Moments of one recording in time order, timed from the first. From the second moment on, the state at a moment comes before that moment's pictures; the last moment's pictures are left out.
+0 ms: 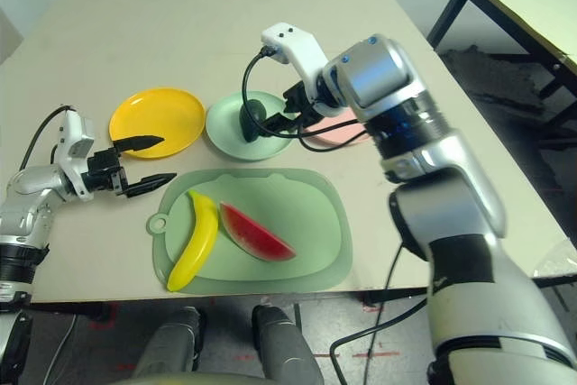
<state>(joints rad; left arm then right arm) -0.49 0.61 0.06 0.40 -0.38 -0.03 -1.34 -1.26 -0.77 0.55 0.01 0.29 1.40 1.13</state>
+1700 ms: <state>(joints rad) -0.55 0.61 0.06 0.52 -0.38 -0.08 -1.45 -1.02 -0.90 0.65 -0.11 -0.03 -0.68 1.46</state>
